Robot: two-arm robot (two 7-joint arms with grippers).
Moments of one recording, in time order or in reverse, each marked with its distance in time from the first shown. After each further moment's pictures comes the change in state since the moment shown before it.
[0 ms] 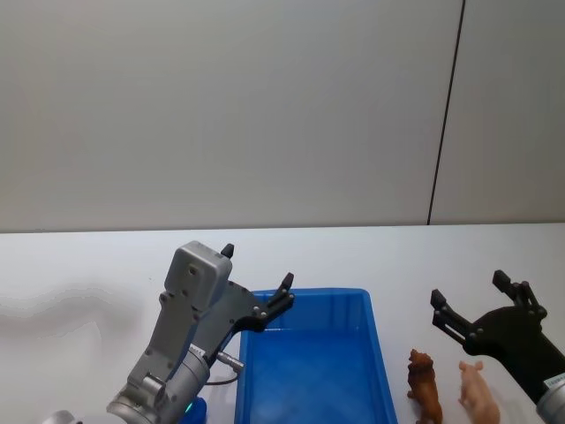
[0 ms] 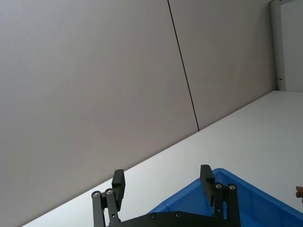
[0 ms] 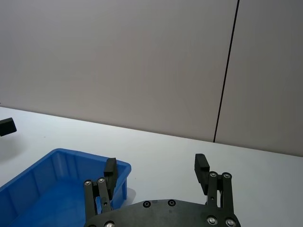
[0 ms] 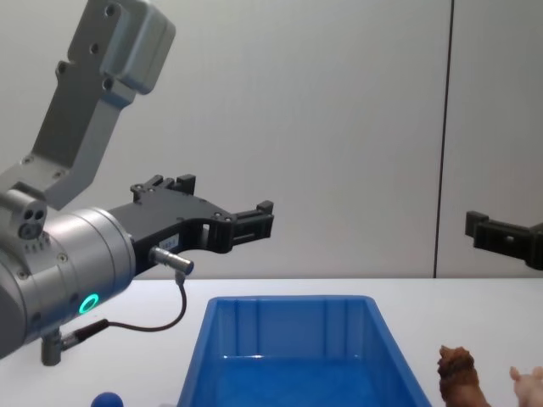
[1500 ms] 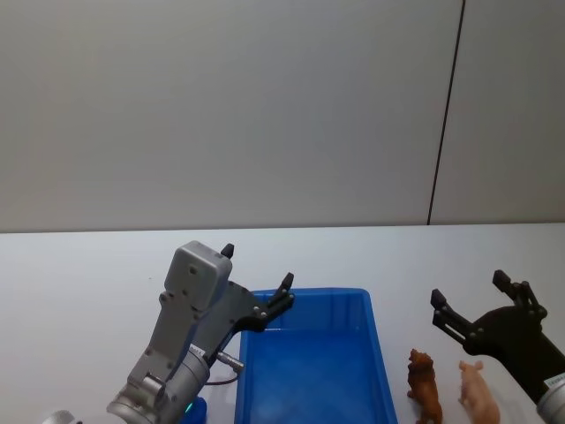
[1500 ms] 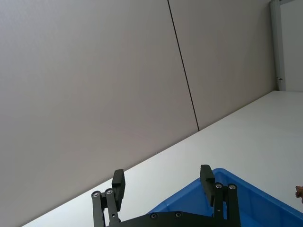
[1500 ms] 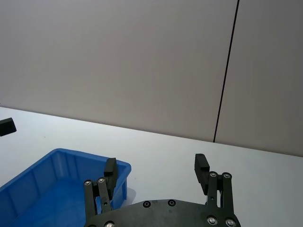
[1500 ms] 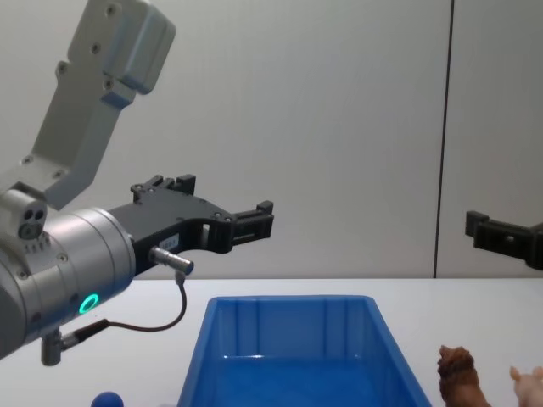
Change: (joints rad) left arm 0.000 0.000 0.000 0.000 0.000 0.000 0.000; right arm 0.000 0.000 0.000 0.000 0.000 0.000 0.000
